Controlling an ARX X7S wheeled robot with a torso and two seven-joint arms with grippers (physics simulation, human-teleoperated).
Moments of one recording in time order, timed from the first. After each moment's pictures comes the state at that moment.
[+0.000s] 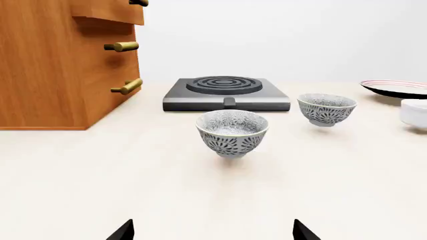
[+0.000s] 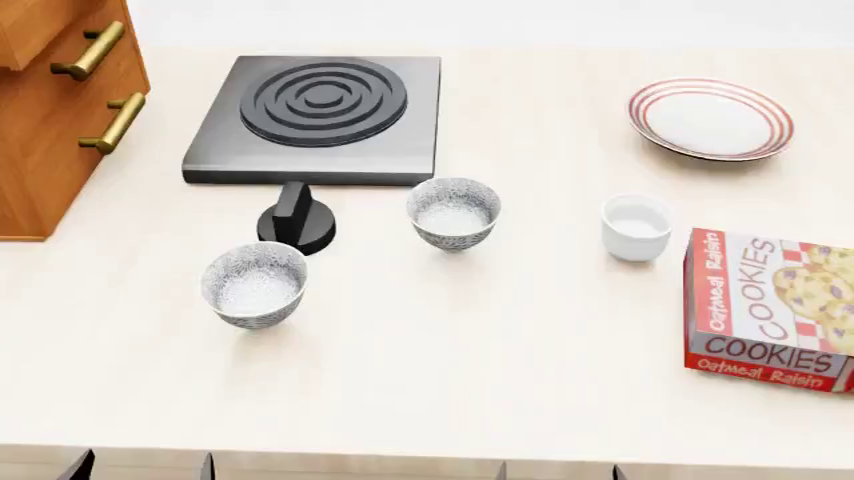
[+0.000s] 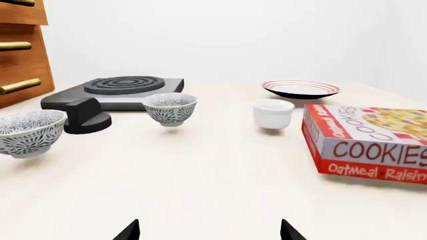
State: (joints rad) left arm 0.00 0.00 0.00 0.00 0.00 0.00 0.00; right arm 0.00 0.00 0.00 0.00 0.00 0.00 0.00
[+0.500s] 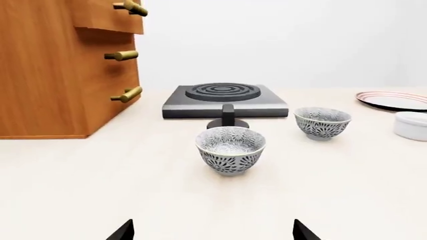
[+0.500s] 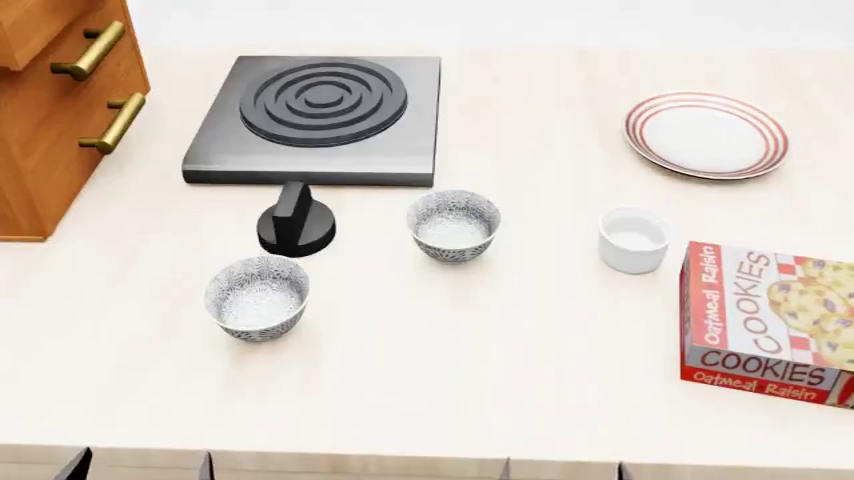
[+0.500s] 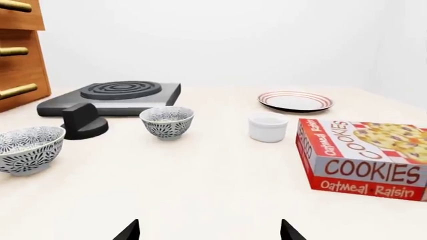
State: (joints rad) left arm 0.01 -0.05 0.06 0.00 -0.04 0.04 -0.06; right arm 0.00 0.05 -0.06 -0.01 0.05 -0.01 0.07
